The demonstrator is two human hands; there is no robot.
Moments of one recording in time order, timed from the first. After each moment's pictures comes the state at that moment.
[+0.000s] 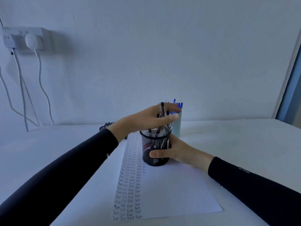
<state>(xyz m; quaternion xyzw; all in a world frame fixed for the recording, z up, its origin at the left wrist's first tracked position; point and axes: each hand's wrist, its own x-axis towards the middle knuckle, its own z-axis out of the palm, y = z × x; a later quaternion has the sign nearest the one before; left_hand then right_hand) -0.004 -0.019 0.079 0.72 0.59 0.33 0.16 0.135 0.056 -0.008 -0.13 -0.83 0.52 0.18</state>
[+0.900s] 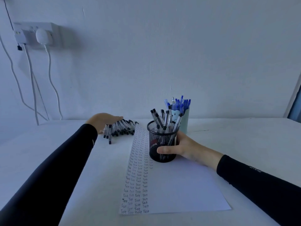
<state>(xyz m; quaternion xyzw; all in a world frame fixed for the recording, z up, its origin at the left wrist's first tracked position) -0.147 -0.057 0.048 0.28 0.88 0.31 0.22 0.136 0.053 -0.007 -0.12 -0.82 0.53 0.18</state>
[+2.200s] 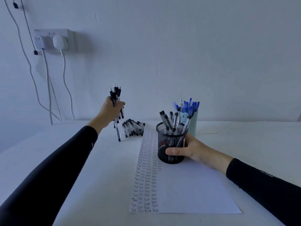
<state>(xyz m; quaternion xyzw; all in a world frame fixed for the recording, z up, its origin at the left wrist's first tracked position) -0.180 -0.053 0.051 0.39 0.73 0.55 -0.01 0.139 0.048 -0.004 -0.12 -0.82 0.54 0.18</state>
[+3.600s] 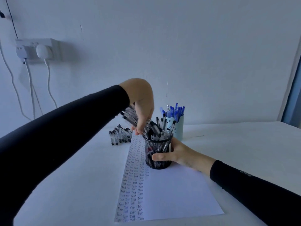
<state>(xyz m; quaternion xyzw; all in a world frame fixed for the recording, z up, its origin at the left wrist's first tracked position) 0.019 -0.021 0.186 0.55 0.73 -0.40 0.06 0.138 0.046 -0.002 -0.10 -0.81 0.54 0.18</state>
